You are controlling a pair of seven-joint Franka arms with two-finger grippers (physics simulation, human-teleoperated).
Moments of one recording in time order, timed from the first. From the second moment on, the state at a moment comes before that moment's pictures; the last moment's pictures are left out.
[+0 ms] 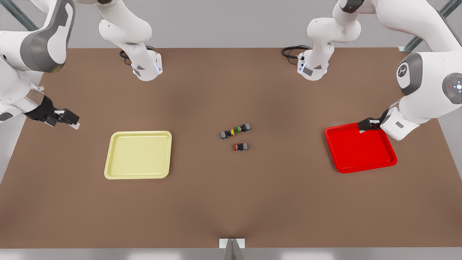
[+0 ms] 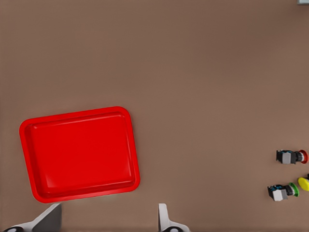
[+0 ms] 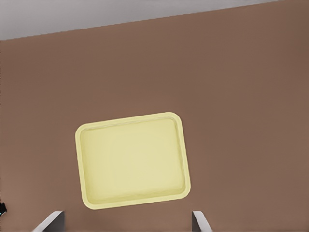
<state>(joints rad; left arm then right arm) -0.09 0.21 0.09 -1.38 -0.02 1.49 -0.02 -0.05 0.09 -0.01 -1.45 0.04 1.59 0.04</state>
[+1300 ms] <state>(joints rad) -0.73 0.68 0.07 -1.75 -0.33 2.47 -1.98 0.35 0.49 0.40 -1.72 0.03 2.21 -1.04</state>
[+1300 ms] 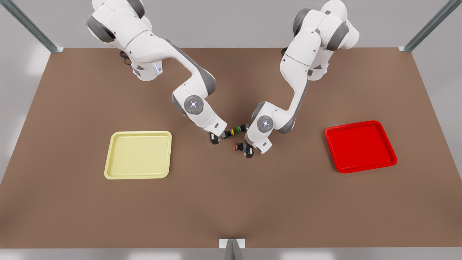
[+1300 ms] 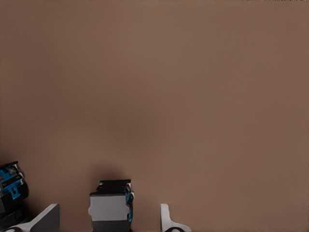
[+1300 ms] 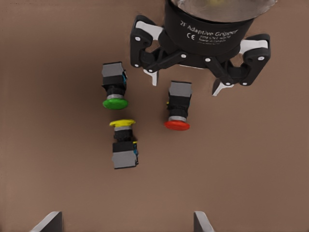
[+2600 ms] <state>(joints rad) -0.74 0.74 0.06 -1.71 -0.37 2.47 -1.97 0.39 0.73 0.45 -1.81 -0.16 2.56 -0.98</state>
